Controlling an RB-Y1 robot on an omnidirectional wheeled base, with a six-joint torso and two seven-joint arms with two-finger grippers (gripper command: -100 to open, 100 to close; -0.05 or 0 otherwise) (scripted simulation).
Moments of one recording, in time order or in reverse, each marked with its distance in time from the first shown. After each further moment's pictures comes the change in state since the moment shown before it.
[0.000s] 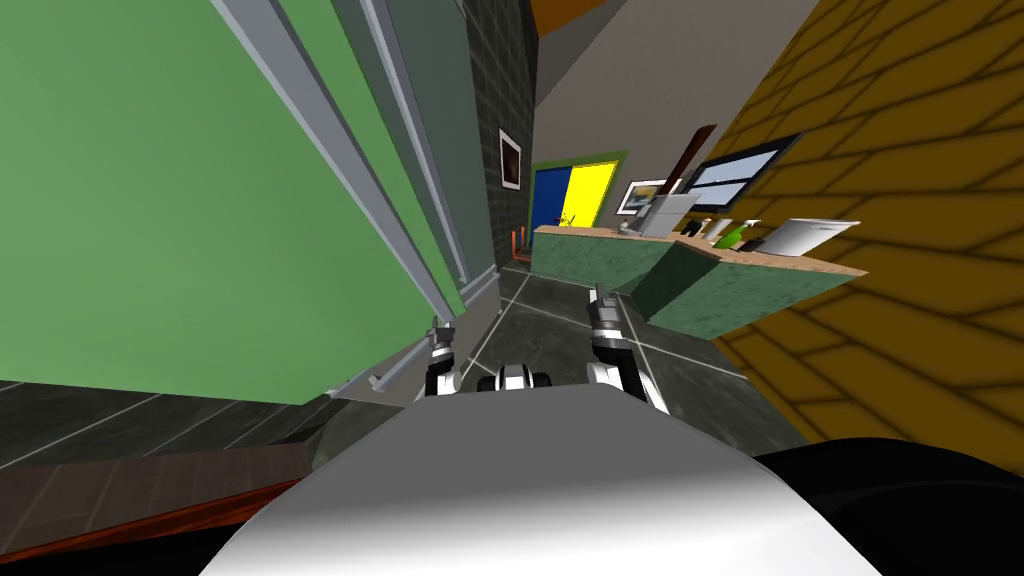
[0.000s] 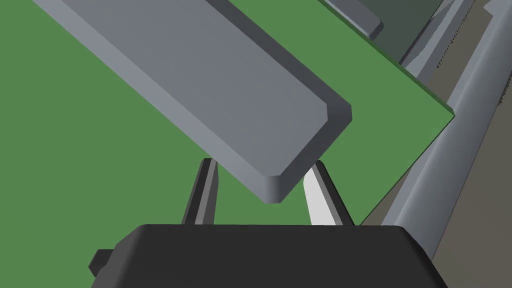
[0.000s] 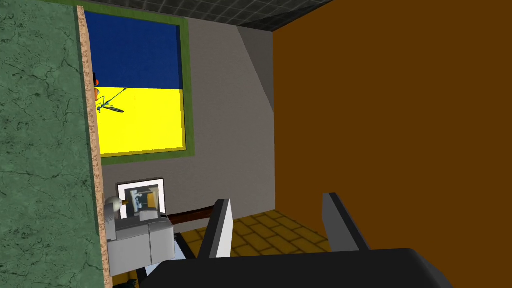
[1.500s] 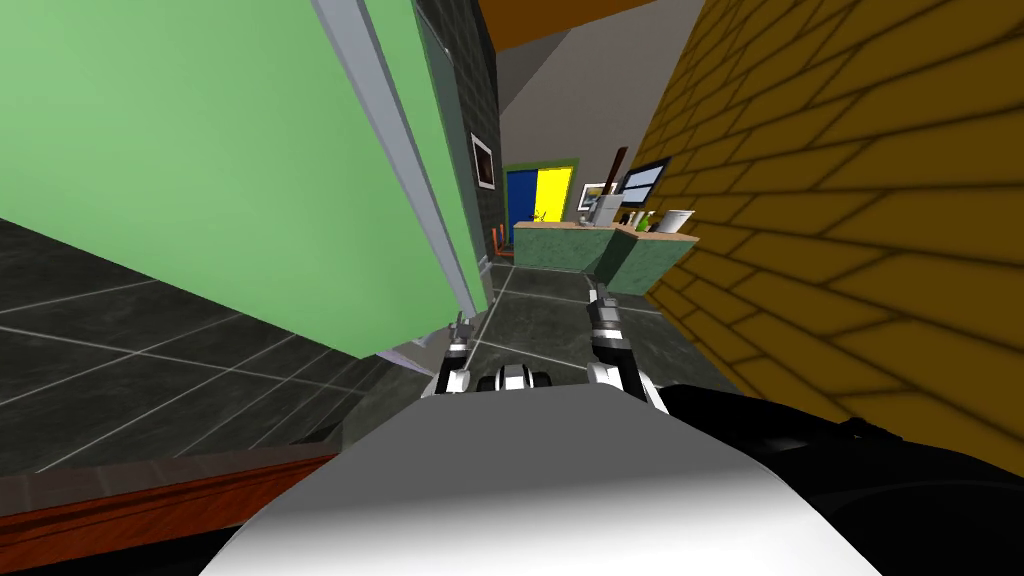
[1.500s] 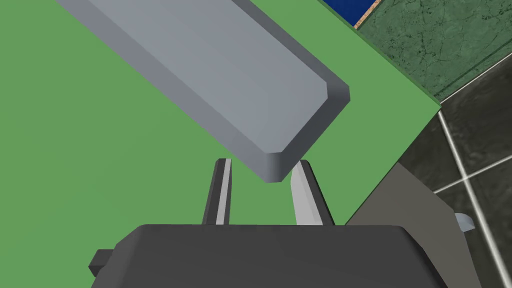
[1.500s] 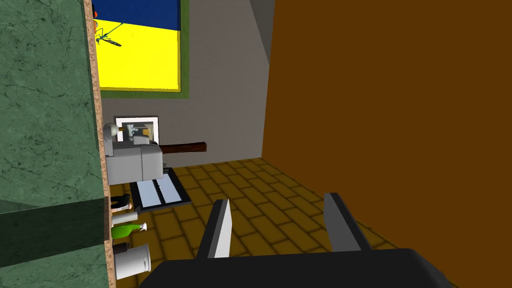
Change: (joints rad) left arm -0.066 0.081 -0.212 0.041 -0.069 0.004 0.135; right arm 0.000 0.000 0.000 0.000 0.000 0.000 0.000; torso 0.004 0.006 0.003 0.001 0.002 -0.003
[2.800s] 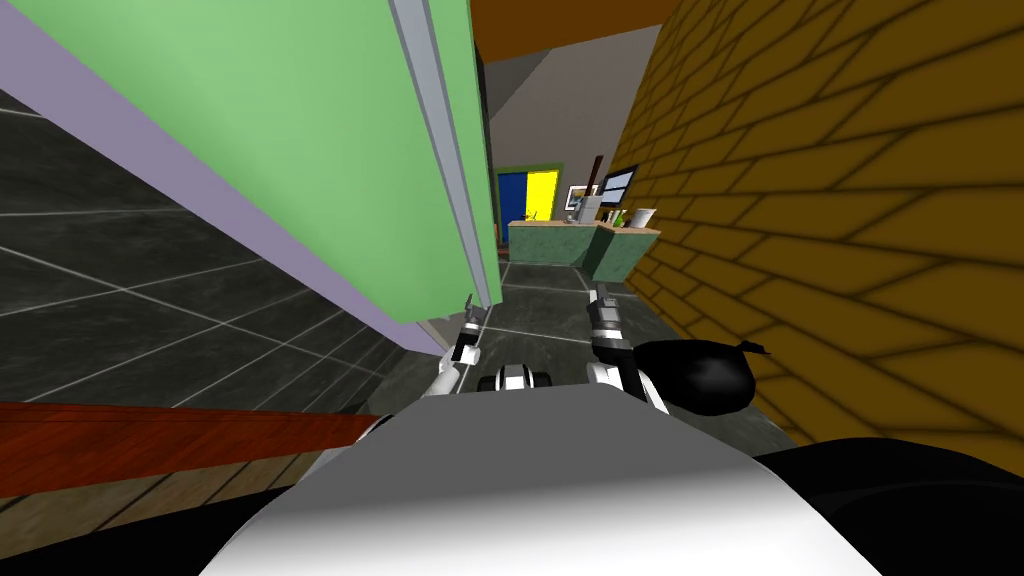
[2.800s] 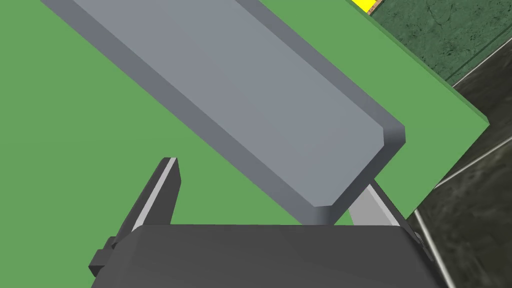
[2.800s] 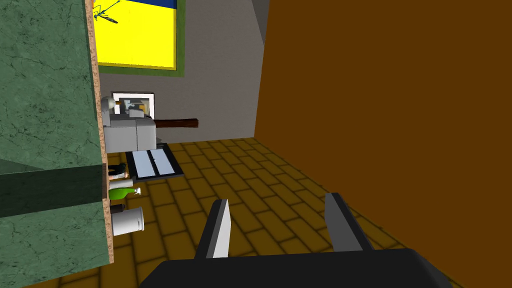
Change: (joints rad) left arm -0.272 -0.023 -0.055 0.151 0.001 0.108 0.030; right arm 0.001 0.000 0.000 0.000 0.000 0.000 0.000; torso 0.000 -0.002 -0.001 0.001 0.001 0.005
